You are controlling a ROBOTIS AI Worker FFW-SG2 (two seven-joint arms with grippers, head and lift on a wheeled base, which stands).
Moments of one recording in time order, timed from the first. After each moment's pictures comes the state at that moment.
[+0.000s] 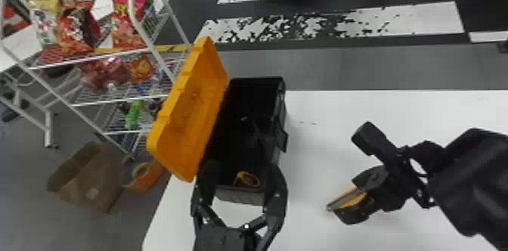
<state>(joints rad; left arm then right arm) 0.91 0.20 -0.19 -2.03 0.13 -0.72 0.15 -0.27 -0.18 0.68 -1.41 0.09 0.86 0.88</state>
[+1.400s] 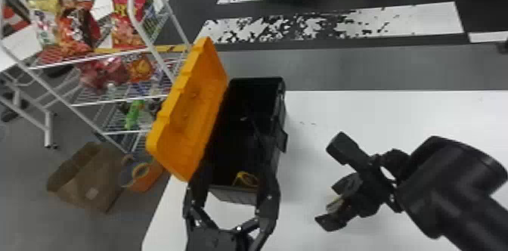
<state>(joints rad) 0.93 0.20 -0.16 -2.04 0.13 -0.72 0.14 -0.31 -0.09 0.76 -1.24 0.09 0.76 0.85</state>
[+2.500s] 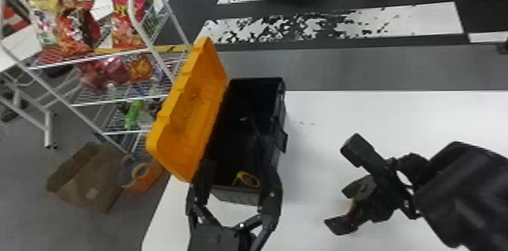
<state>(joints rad) 0.92 0.20 -0.17 -2.04 0.13 -0.70 0.14 -0.25 -0.14 0.70 -1.34 0.10 0.81 0.86</state>
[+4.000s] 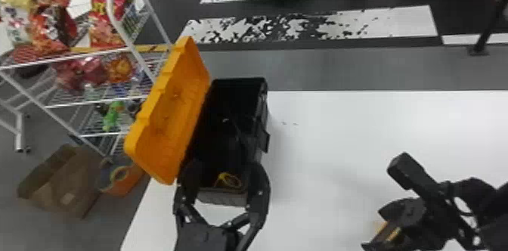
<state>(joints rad) 0.90 0.20 -0.18 -2.04 0.13 -0.66 0.14 -0.02 -0.39 0.55 -1.67 0.10 0.89 0.93</state>
